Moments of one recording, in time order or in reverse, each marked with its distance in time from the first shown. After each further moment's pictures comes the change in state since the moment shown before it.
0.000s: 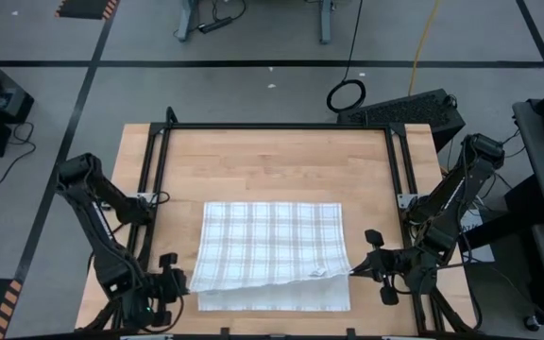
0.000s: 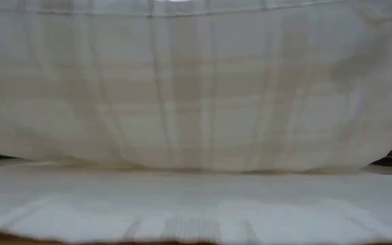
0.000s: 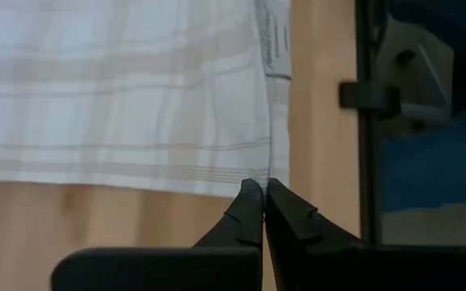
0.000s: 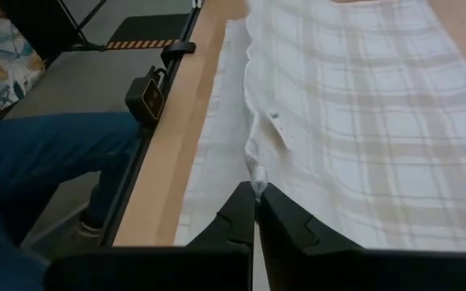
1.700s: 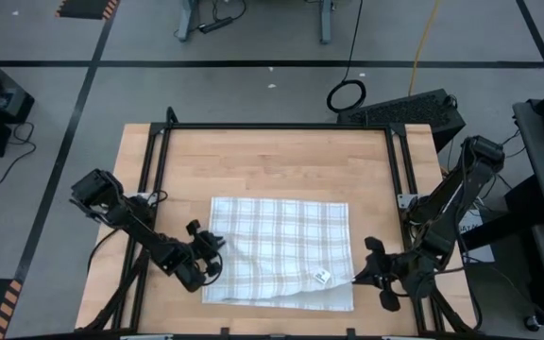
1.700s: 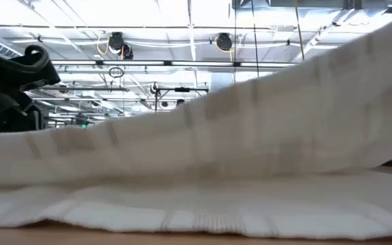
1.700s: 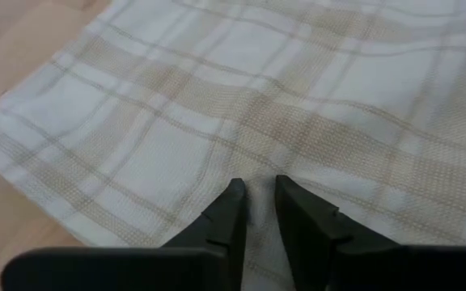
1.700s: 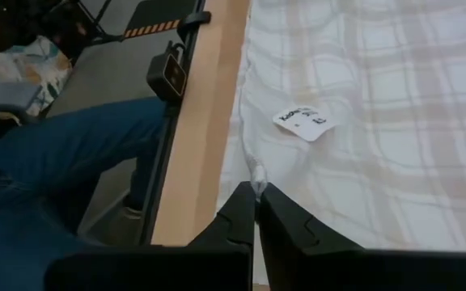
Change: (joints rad) left arm 0.349 0.266 -0.445 0.501 -0.366 -0.025; right arm 0.000 0.046 0.000 0.015 -0.109 0.169
